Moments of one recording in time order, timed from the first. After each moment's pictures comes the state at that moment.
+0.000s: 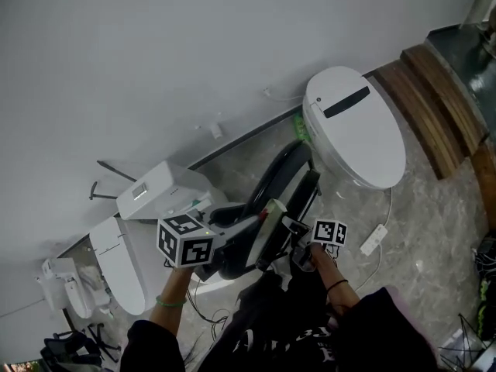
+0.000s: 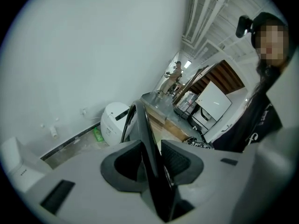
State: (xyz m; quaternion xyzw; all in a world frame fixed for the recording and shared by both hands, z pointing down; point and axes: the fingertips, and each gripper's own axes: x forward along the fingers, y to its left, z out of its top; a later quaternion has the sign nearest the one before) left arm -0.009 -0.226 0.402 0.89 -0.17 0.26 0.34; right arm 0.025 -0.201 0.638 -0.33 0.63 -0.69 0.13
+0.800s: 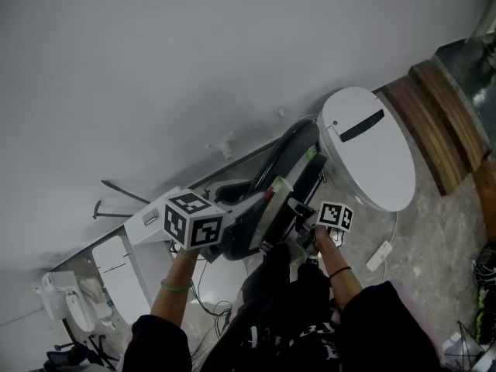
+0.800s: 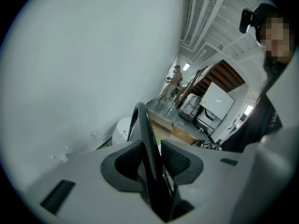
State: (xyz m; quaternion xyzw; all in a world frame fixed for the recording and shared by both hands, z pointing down) left arm -0.042 -0.384 0.375 0.91 -0.19 0.25 0.28; right arm 0.005 -0.372 0.612 -0.37 0.64 -0.66 0.15
